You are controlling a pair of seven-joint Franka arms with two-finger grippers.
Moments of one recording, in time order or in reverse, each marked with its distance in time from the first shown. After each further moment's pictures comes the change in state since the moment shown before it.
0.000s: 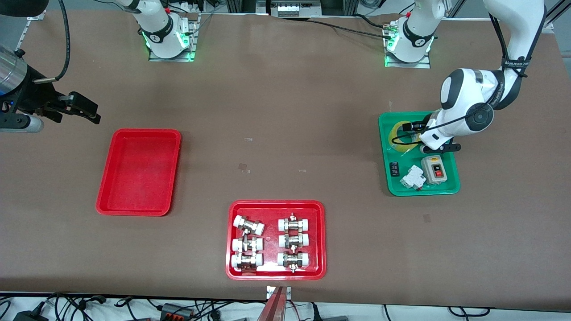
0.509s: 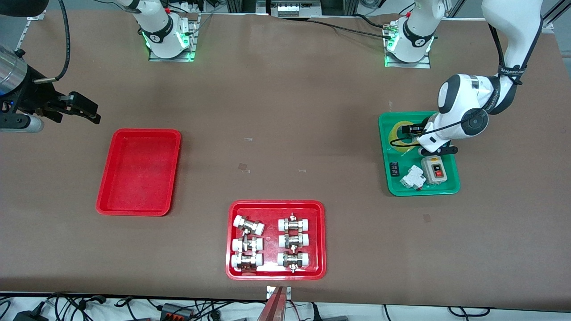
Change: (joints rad) left arm 0.005 0.045 0.000 -0.005 0.034 0.045 0.001; right arm 0.000 0.000 0.000 0.000 0.002 0.000 0.000
